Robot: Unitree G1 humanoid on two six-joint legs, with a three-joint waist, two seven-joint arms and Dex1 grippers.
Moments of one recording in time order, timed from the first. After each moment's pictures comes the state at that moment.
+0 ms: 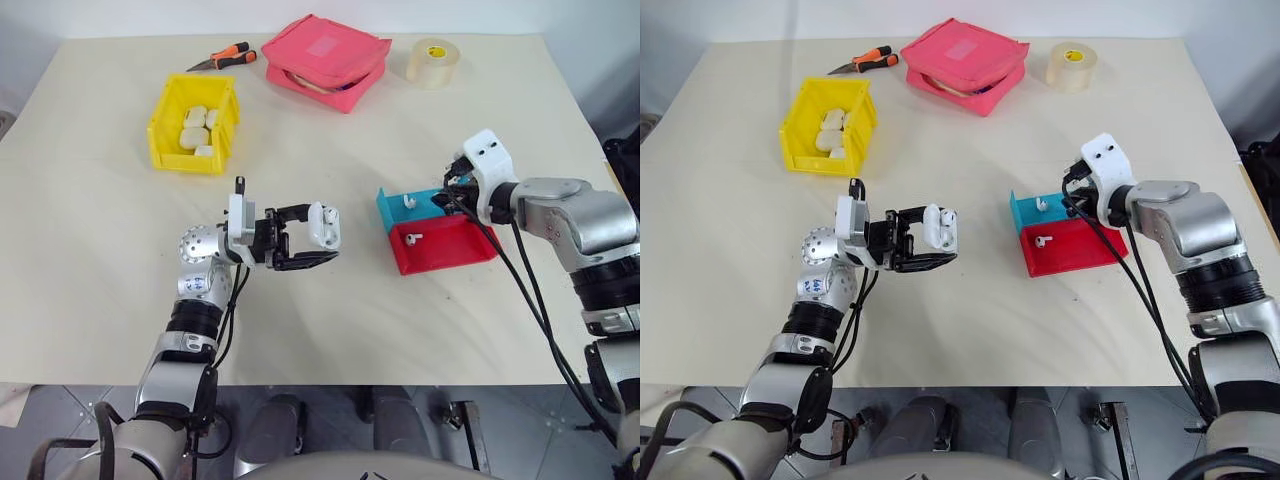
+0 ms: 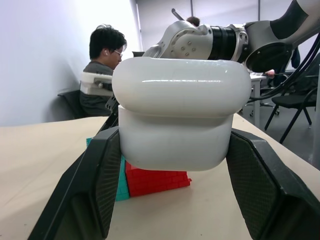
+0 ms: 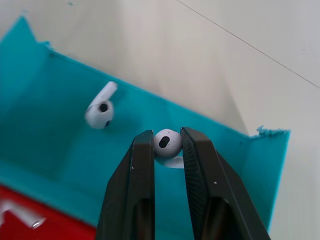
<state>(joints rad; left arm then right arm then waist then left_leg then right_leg) -0.65 0.22 0.04 0.55 -0.47 -0.31 -1.45 -0.85 -0.78 0.29 0.28 0.39 0.83 0.55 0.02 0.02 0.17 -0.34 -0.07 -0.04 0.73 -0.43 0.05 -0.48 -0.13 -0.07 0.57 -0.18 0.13</state>
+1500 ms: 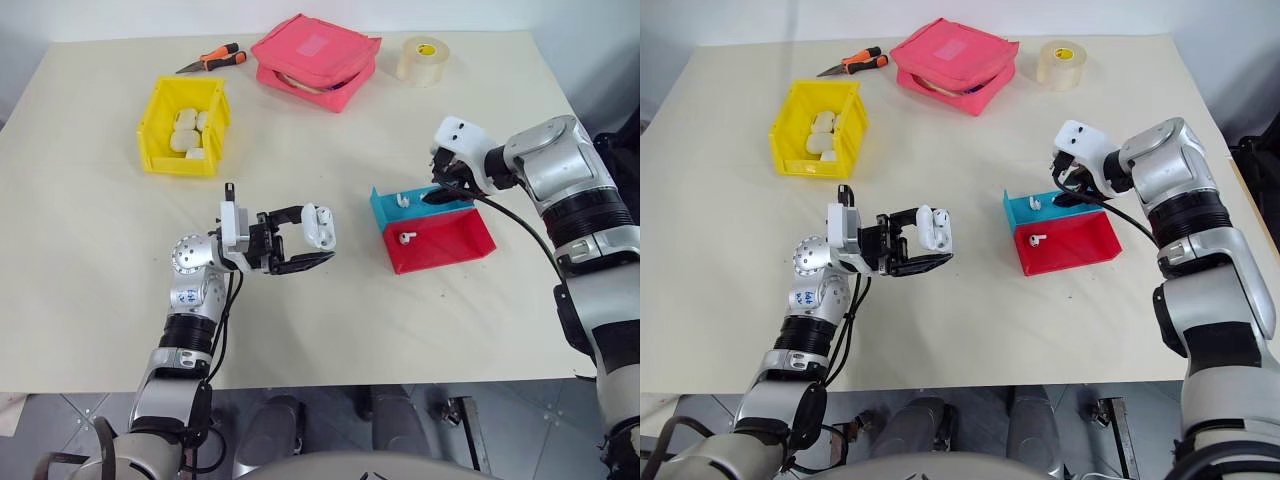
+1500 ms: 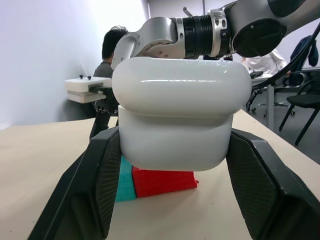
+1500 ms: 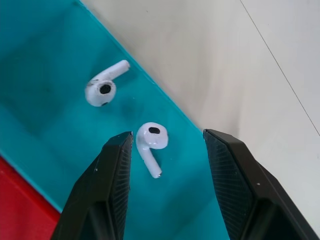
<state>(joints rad) -0.56 0.23 0.04 0.43 -0.47 -0.30 -1.36 -1.19 -0.66 0.43 0.84 -0.14 0.45 1.14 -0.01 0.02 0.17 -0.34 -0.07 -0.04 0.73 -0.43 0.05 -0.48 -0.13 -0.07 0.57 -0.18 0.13</state>
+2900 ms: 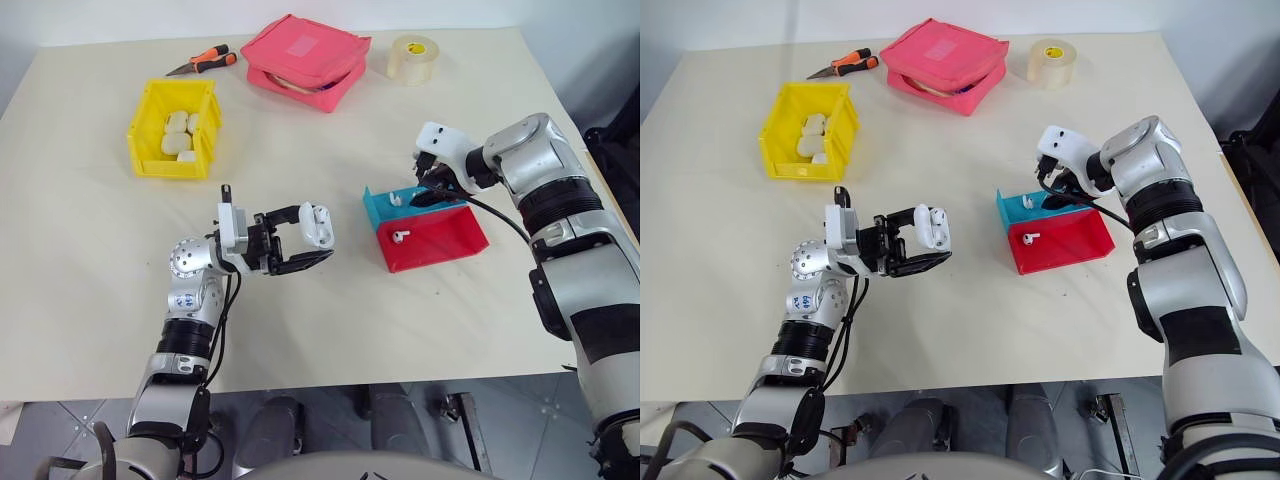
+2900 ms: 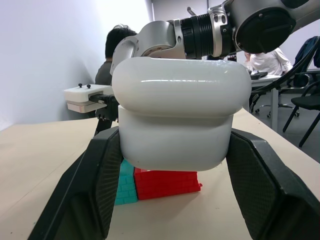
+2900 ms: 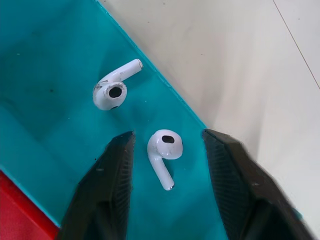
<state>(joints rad) -0.54 0.24 0.04 0.40 -0.47 -0.29 -1.32 -1.27 -0.56 0.41 1.03 -0.23 0.35 1.16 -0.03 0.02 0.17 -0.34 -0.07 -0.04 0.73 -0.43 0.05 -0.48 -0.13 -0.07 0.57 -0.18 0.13</state>
